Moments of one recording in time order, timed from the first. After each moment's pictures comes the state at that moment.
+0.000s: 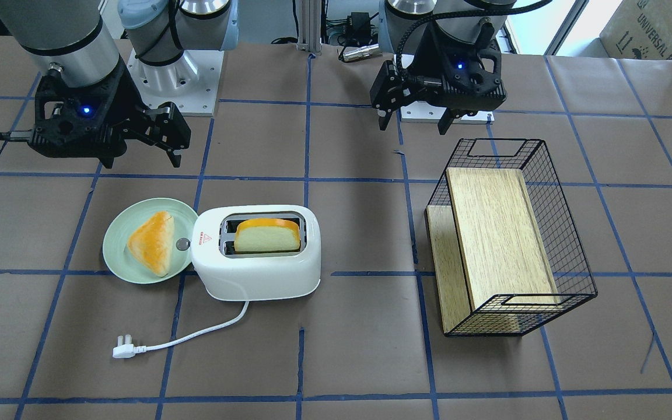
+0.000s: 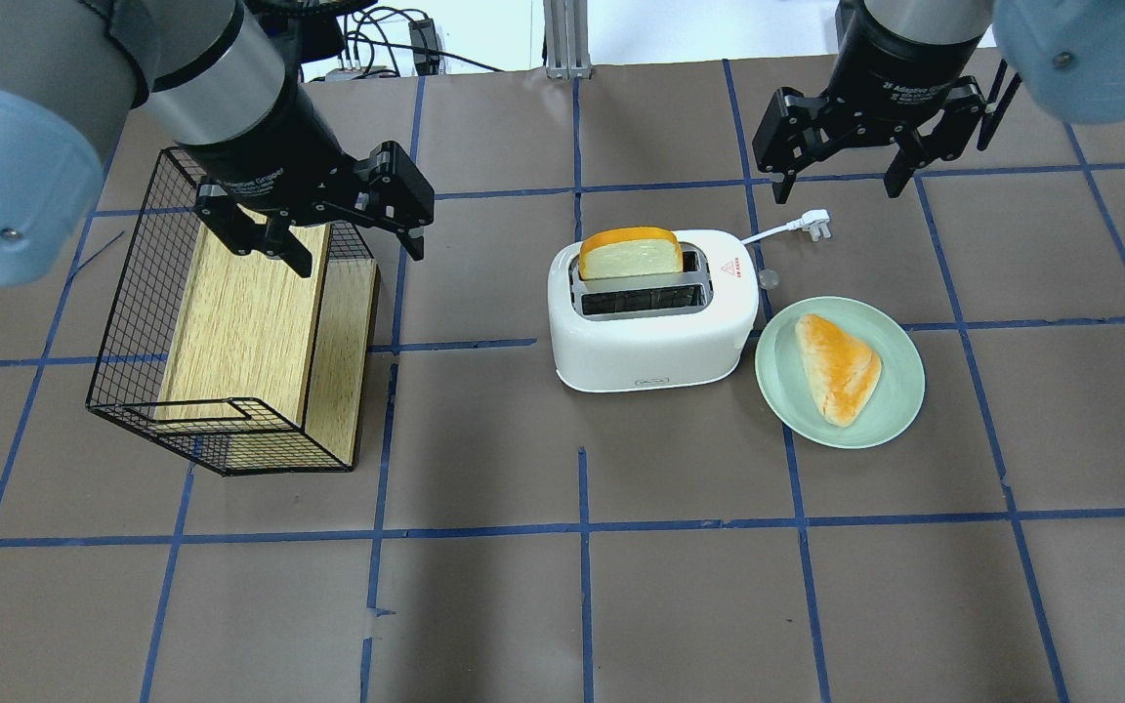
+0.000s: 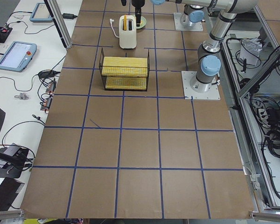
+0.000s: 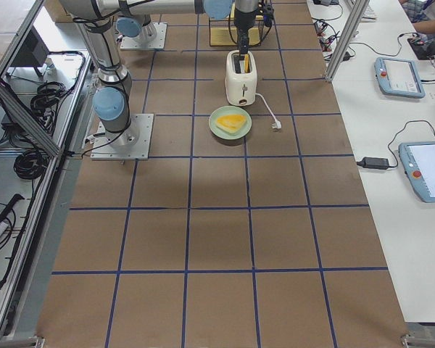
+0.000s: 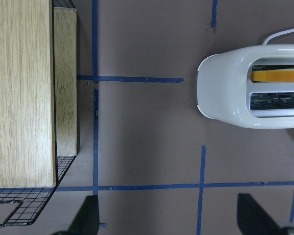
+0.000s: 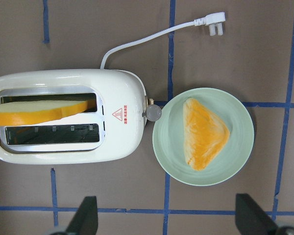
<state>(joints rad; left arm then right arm) -1.68 -1.54 -1.56 -1.59 1.45 -0.16 1.60 -1.49 1.47 -1.55 -1.53 0.01</state>
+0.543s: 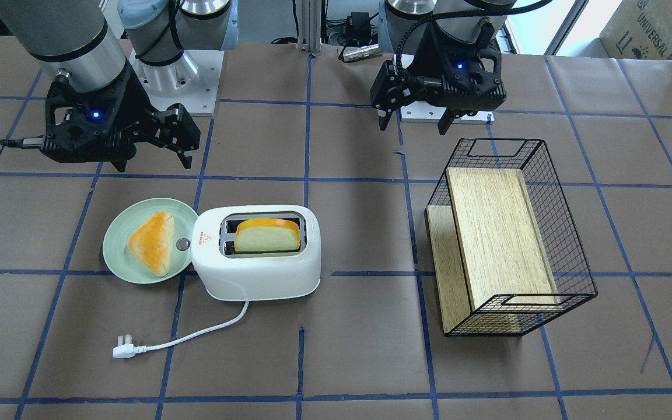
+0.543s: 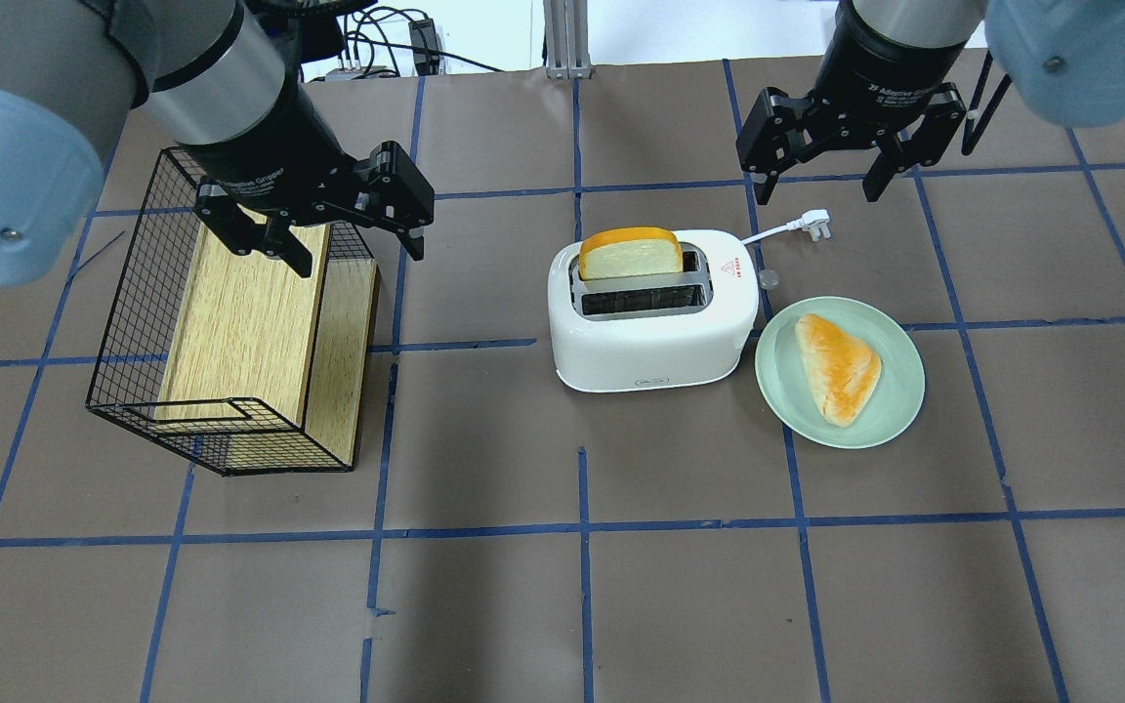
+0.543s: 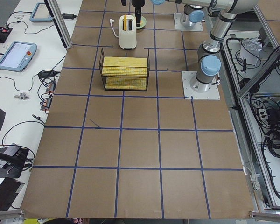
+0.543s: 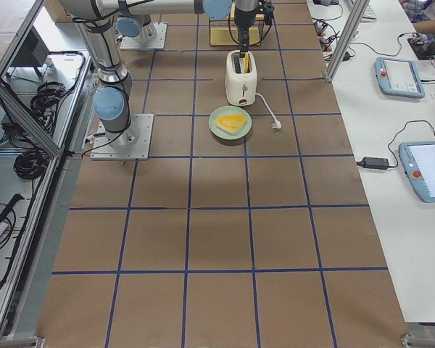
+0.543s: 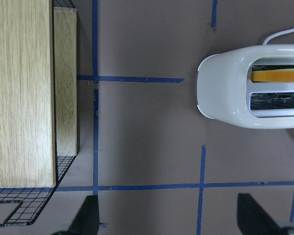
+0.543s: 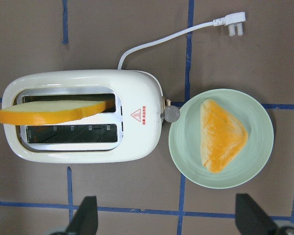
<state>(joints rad) -1.68 -1.54 -1.56 -1.59 1.45 -0.16 1.60 -1.49 1.48 -1.55 -1.50 0.00</state>
